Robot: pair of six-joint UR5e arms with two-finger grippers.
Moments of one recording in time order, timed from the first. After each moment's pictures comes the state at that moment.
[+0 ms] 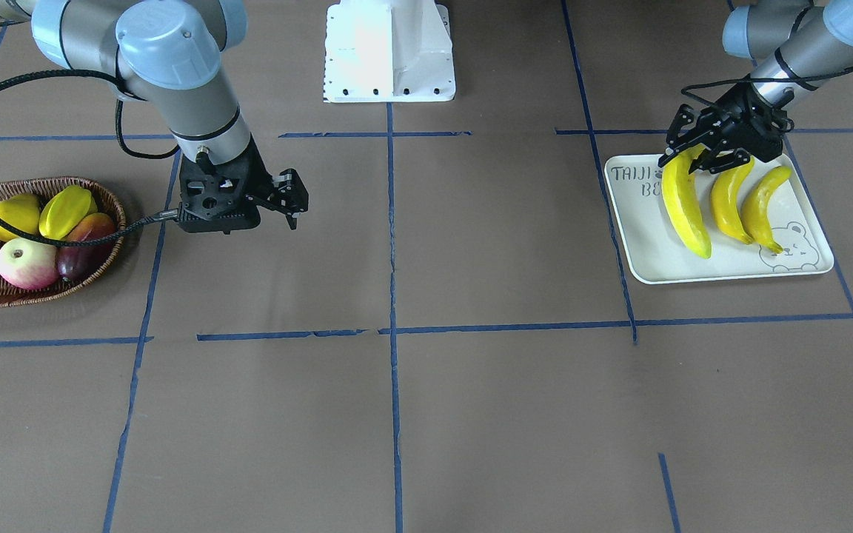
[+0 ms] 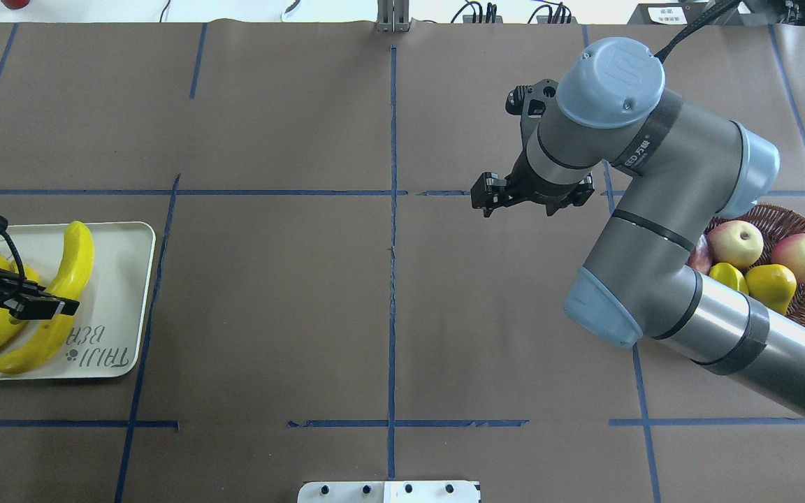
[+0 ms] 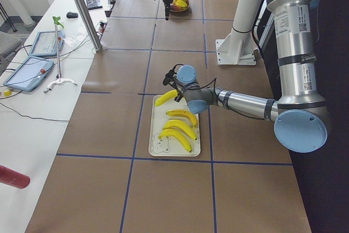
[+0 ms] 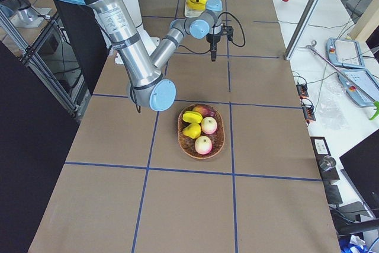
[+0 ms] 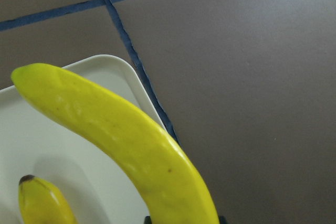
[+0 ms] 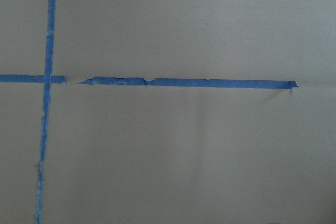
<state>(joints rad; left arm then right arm) -0.85 -1.36 -1.85 -2.52 -2.27 -0.66 0.71 -1.01 1.83 -1.67 1.99 1.03</state>
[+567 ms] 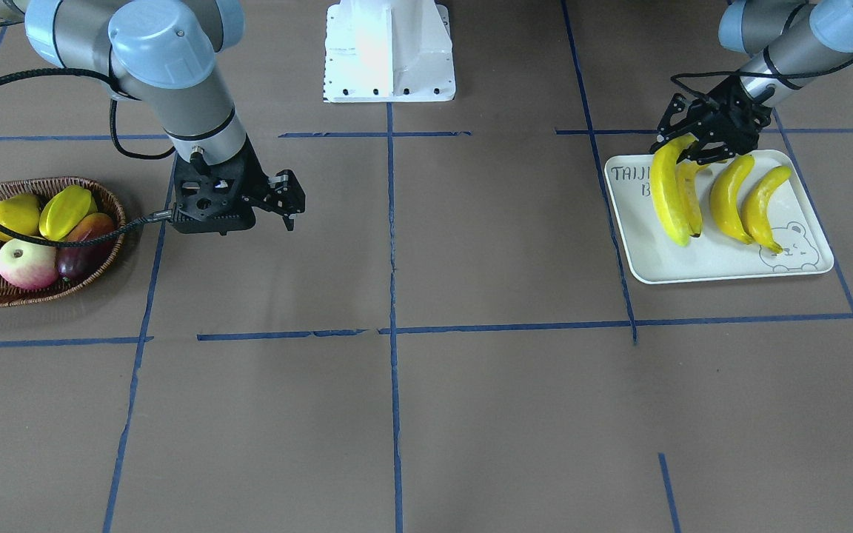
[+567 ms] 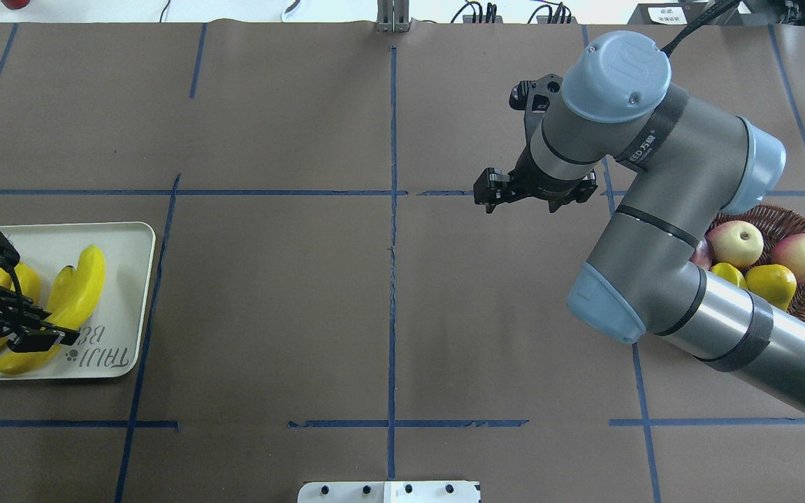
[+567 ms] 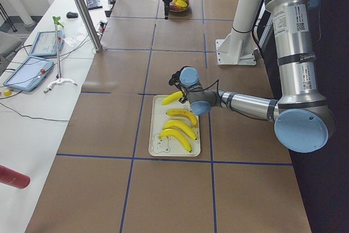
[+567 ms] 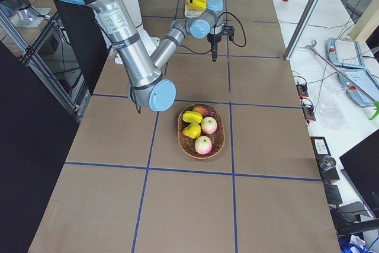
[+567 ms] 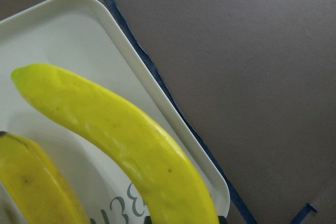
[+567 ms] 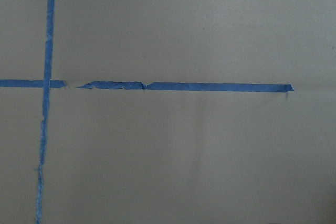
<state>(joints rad) -0.80 -1.35 -1.85 -2.51 -2.29 -0.48 0.72 -1.01 1.83 -1.67 1.99 1.03</state>
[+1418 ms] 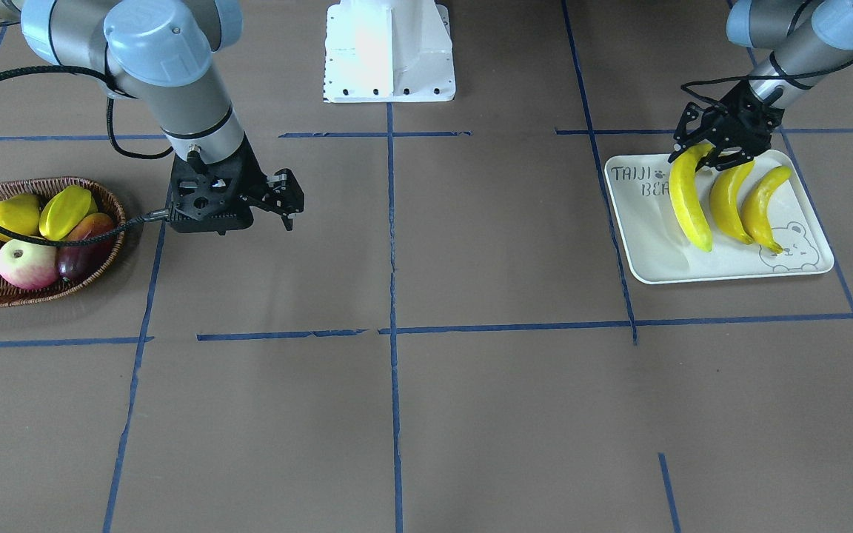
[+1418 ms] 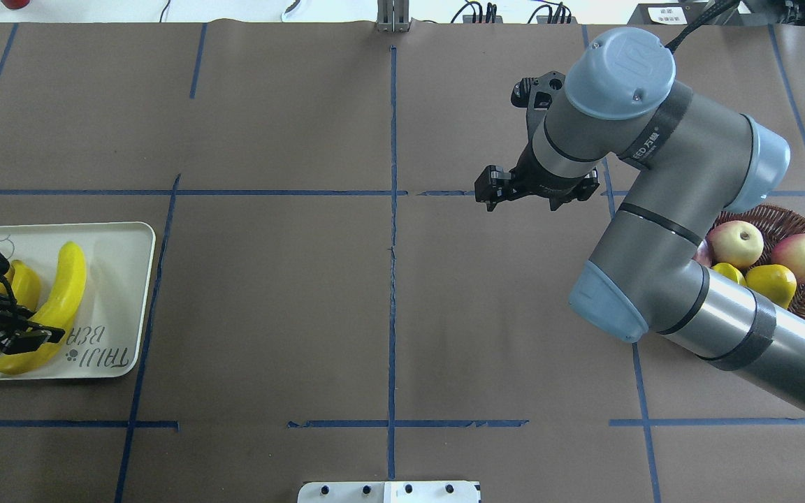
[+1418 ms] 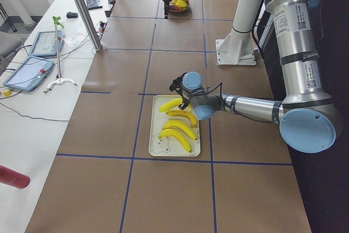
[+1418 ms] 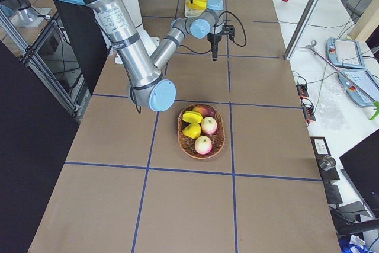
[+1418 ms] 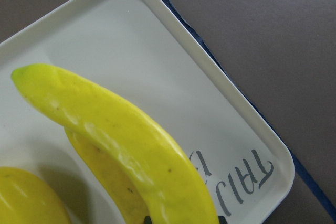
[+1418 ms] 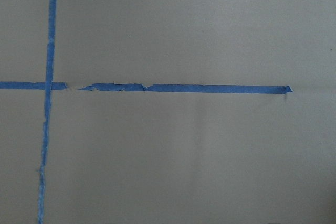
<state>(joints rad) -0.76 -1.32 -1.83 -2.52 -2.18 -0.52 0.73 -1.01 1.84 -1.67 1.99 1.03</state>
